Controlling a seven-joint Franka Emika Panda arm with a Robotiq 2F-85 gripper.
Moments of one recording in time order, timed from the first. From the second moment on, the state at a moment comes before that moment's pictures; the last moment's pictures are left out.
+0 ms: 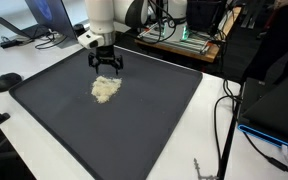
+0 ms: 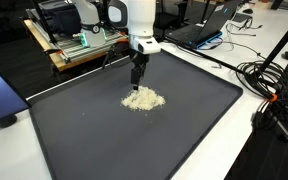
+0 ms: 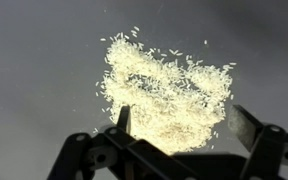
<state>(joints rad) -0.07 0.42 -0.05 -2.18 -0.30 2.72 -0.45</state>
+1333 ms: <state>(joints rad) -0.10 0.55 0.02 -2.06 -0.27 2.66 -0.45</state>
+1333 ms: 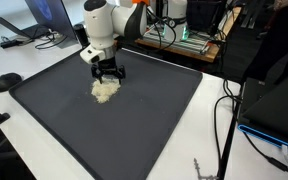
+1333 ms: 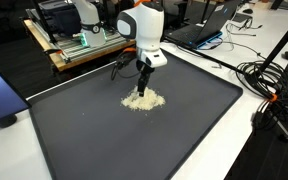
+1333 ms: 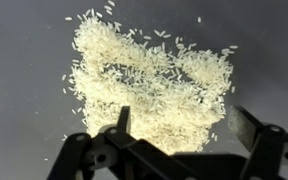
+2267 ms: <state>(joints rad) -0.20 0.61 0.10 -1.95 -0.16 2.51 -0.63</state>
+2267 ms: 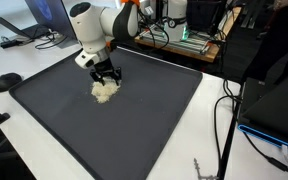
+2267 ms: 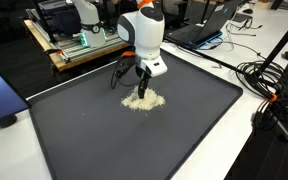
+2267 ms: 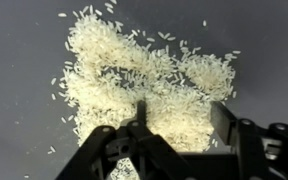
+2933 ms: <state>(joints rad) -0.20 0.61 0.11 -1.93 -0.10 2.44 -0.68</state>
